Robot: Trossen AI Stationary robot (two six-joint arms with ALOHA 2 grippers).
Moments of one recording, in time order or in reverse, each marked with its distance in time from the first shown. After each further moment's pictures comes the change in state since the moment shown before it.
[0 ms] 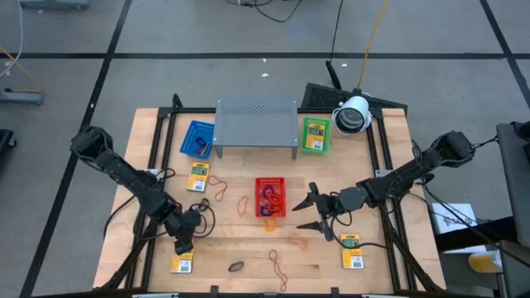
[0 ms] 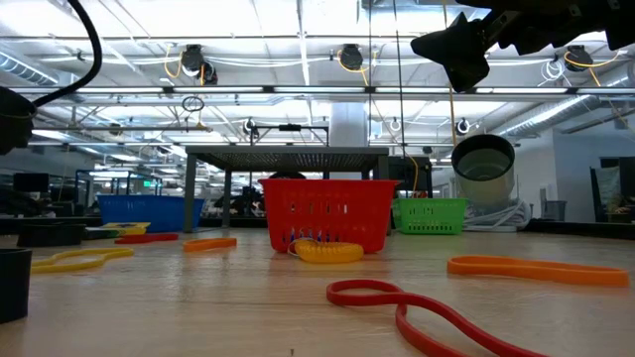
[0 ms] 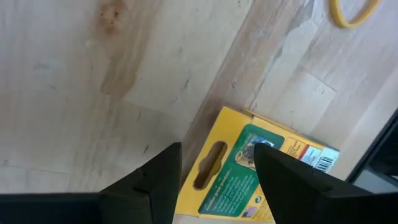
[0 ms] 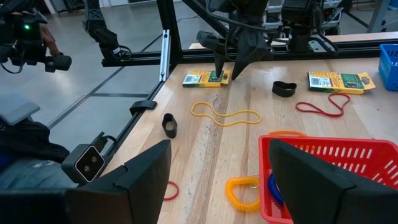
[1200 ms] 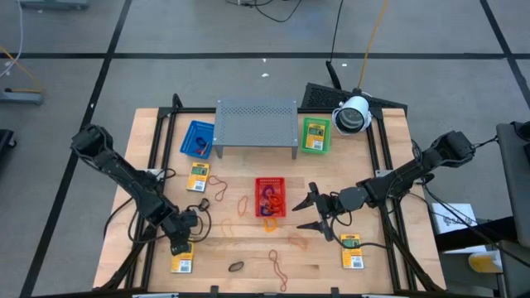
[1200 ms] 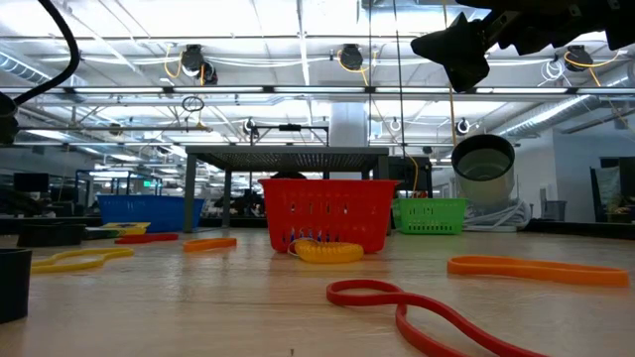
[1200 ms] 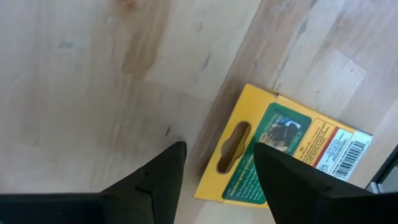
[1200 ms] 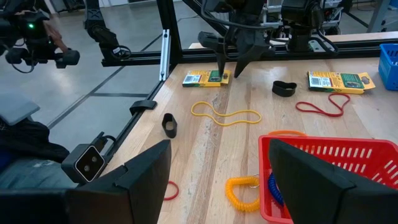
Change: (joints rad) left arm -0.063 -0.001 0.004 -0.149 -0.014 -0.013; right arm 0.000 0.000 0.000 -0.001 0.000 0.000
